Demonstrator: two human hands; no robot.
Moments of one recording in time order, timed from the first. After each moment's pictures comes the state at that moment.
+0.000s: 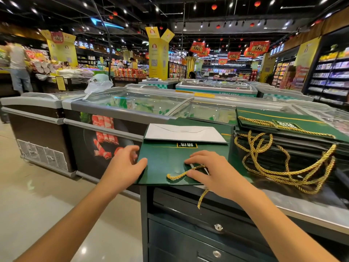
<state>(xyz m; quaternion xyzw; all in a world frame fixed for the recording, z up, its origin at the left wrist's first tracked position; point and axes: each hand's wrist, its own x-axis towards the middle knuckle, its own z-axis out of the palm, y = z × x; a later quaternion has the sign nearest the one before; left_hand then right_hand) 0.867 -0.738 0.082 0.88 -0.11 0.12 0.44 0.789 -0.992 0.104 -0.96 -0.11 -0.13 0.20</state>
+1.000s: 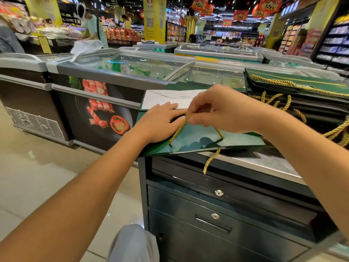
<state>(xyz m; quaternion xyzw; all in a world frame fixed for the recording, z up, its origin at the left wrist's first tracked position) 0.931 -0.816 0.078 0.91 -0.38 0.08 0.17 0.801 -0.985 0.174 -0.96 -0.19 -0.08 0.17</state>
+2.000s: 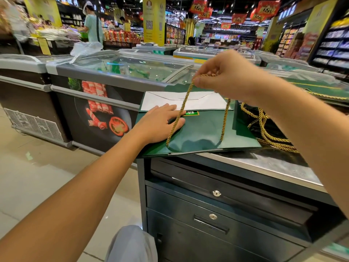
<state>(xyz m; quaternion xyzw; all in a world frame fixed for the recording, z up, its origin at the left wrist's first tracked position) 0.913 -0.814 0.087 0.89 -0.39 0.10 0.20 0.813 -0.988 0.214 -0.95 -0.10 -0.19 0.22</state>
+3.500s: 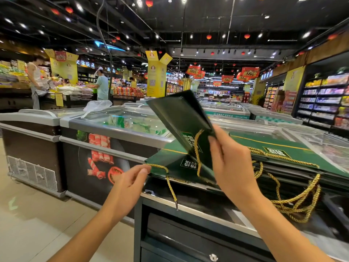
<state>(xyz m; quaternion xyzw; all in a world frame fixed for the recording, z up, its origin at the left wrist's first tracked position) 0.855 -0.748 0.091 0.79 -0.22 0.13 0.56 0.764 -0.973 0.181 -0.81 -0.14 -0.50 0.27</state>
